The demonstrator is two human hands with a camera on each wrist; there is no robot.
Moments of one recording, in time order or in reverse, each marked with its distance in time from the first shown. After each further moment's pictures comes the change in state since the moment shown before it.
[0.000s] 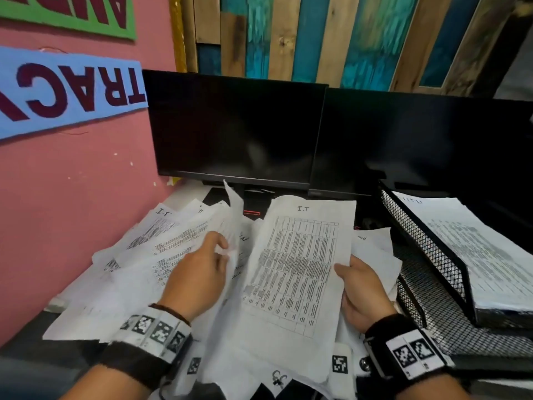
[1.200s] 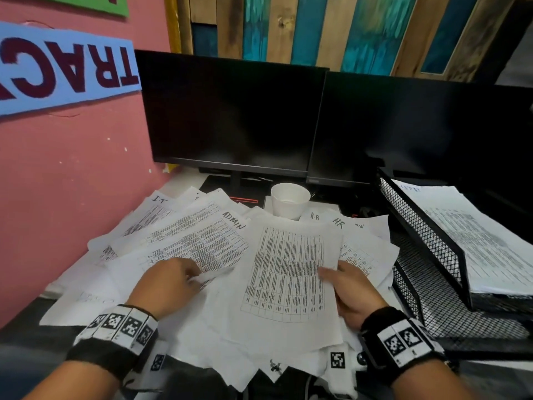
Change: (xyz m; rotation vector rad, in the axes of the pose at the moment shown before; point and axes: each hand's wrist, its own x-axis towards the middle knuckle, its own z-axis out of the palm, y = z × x) left_hand -0.011 -0.060 -0.002 0.227 -0.219 -0.181; right_hand -0.003 0.024 -0.006 -0.137 -0.059 0.184
